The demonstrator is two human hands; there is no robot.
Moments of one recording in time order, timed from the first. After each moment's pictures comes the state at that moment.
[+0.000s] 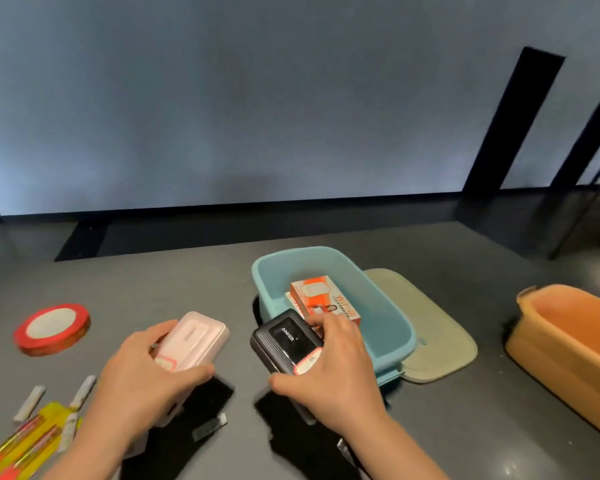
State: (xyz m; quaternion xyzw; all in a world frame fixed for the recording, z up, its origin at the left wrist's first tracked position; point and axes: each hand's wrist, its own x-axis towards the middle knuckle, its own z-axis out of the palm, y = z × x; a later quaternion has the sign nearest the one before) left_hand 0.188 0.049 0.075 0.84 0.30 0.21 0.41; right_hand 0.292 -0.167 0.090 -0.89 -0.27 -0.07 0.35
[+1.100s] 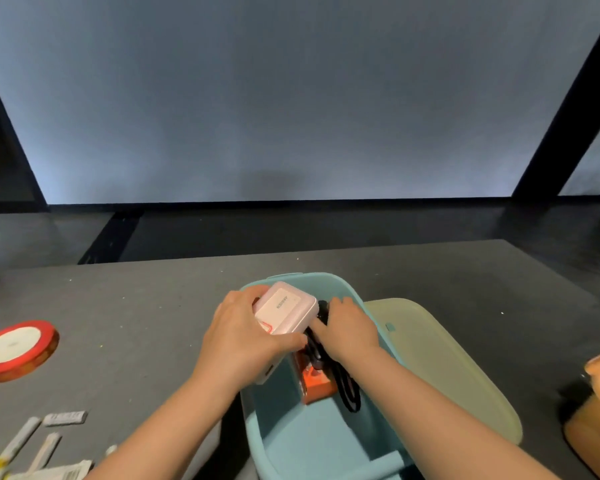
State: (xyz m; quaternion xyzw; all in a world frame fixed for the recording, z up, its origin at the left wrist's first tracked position) left_hand 0.369 -0.024 0.105 0.85 0.23 0.22 0.42; right_hand 0.512 -0.133 0.061 -0.96 -0.24 0.00 0.14
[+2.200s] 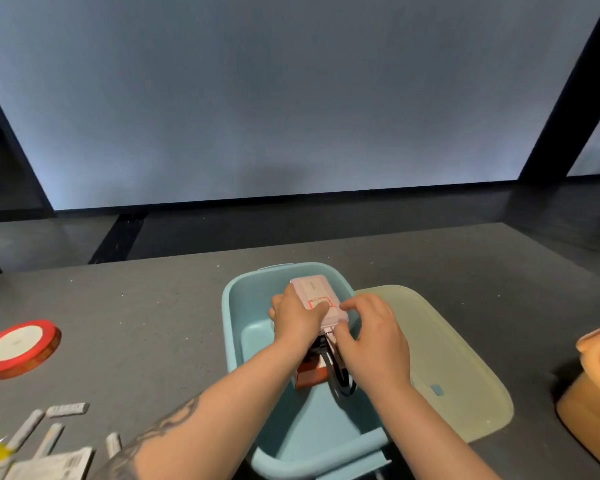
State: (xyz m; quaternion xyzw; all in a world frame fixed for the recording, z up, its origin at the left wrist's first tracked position) left_hand 0.475 -0.072 0.047 0.80 0.34 0.16 0.47; right_hand 0.474 -0.201 0.062 -0.89 -0.24 -0.14 0.35
